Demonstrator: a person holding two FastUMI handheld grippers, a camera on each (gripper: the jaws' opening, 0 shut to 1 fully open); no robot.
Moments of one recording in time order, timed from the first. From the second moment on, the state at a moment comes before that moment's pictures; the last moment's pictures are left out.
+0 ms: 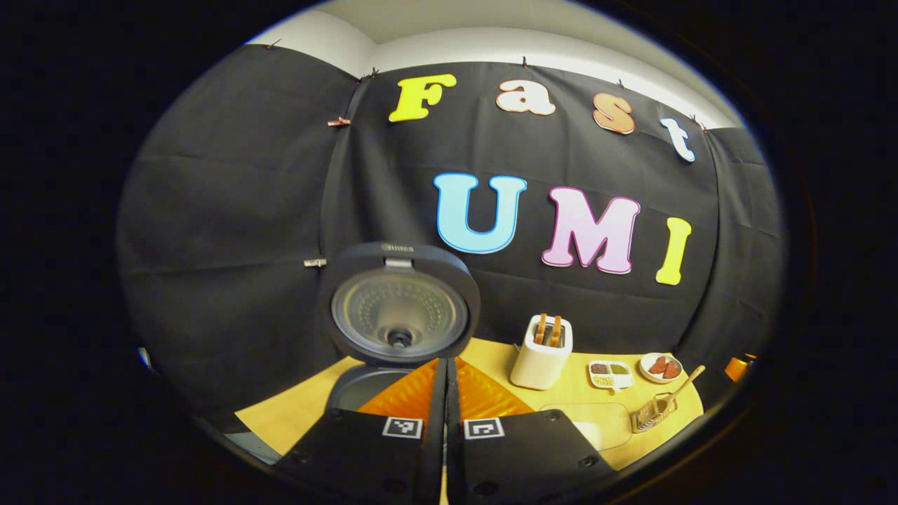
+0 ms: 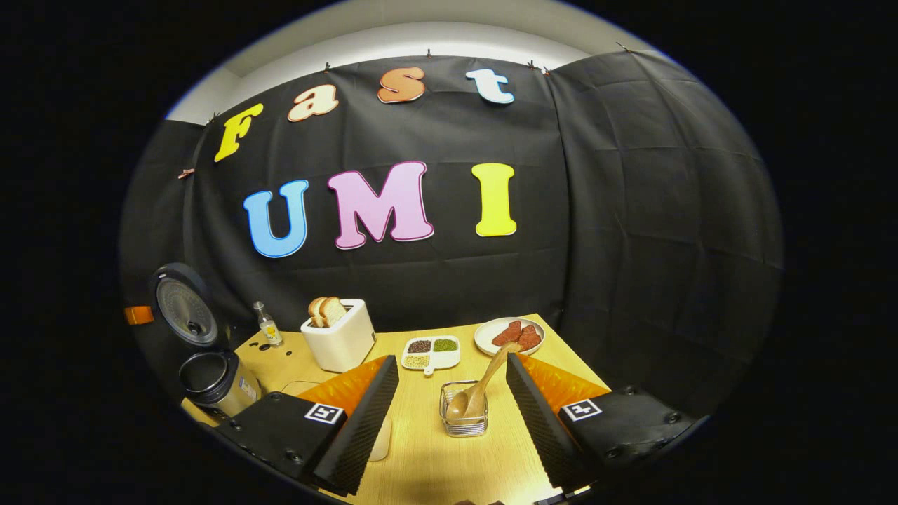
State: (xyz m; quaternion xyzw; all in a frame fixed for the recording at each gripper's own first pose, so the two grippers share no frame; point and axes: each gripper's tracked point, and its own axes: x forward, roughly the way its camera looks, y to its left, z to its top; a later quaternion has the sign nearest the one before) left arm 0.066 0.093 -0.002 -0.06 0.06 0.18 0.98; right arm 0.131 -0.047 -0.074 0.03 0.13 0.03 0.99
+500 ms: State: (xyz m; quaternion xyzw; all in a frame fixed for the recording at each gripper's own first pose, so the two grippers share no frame) left arm 0.072 0.043 -0.034 -0.04 0.11 0.17 0.98; right arm 0.212 -0.092 -0.134 0.08 0.19 -0.01 0.98
